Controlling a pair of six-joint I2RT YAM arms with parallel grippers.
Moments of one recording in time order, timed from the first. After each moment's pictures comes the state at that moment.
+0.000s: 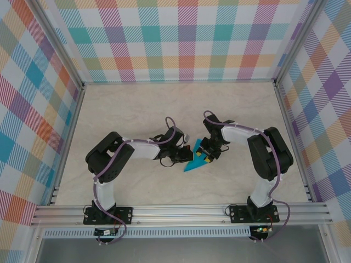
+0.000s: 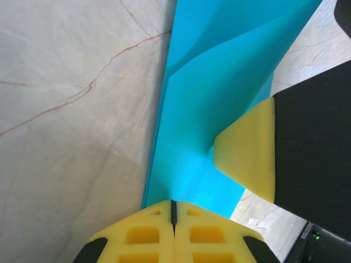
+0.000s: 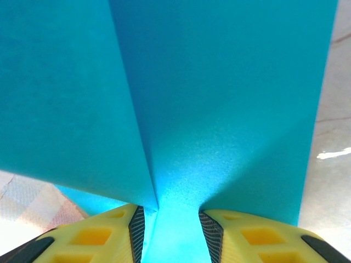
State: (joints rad) left arm -0.76 1.91 0.98 0.02 0.48 -0.82; right arm 0.49 1.81 1.03 -0.70 -0.35 1.06
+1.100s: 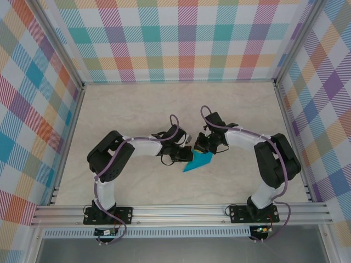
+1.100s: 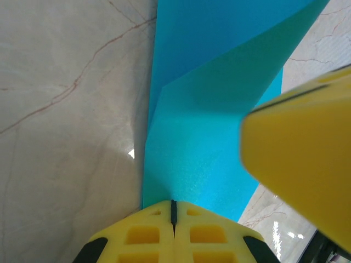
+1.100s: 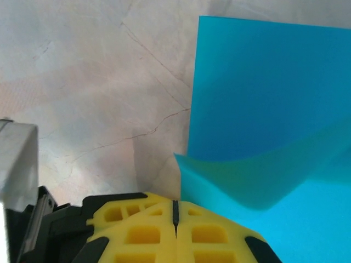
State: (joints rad) left arm -0.76 1.93 1.06 -0.16 0.48 -0.68; right arm 0.50 1.70 0.96 -0.44 -0.43 0.83
